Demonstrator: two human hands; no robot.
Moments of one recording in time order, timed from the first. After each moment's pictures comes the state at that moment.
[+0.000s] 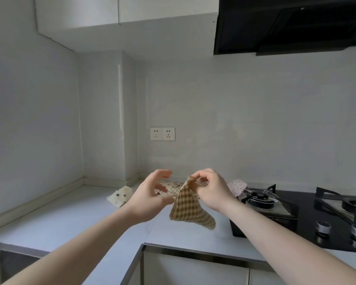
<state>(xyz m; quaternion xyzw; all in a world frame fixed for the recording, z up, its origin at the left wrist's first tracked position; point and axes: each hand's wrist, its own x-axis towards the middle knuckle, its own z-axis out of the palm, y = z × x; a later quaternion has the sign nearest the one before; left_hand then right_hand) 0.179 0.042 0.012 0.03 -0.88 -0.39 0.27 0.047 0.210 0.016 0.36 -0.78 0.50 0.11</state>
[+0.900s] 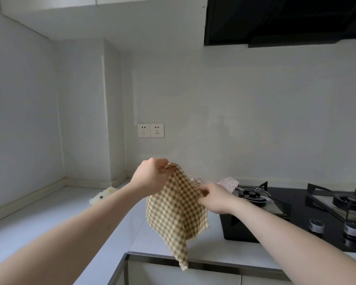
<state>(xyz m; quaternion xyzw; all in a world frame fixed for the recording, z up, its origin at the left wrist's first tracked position) 0.087 0.044 0.049 0.09 -0.91 -0.24 0.33 -0.016 0.236 0.007 0.35 -0.88 0.31 -0.05</state>
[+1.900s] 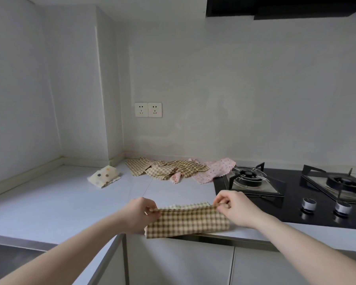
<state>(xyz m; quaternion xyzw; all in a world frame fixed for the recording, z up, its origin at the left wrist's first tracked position) 0.124 0.020 -0.087 0.08 -0.97 -0.20 0.06 -0.038 0.308 -0.087 0.34 -0.90 0.27 0.01</state>
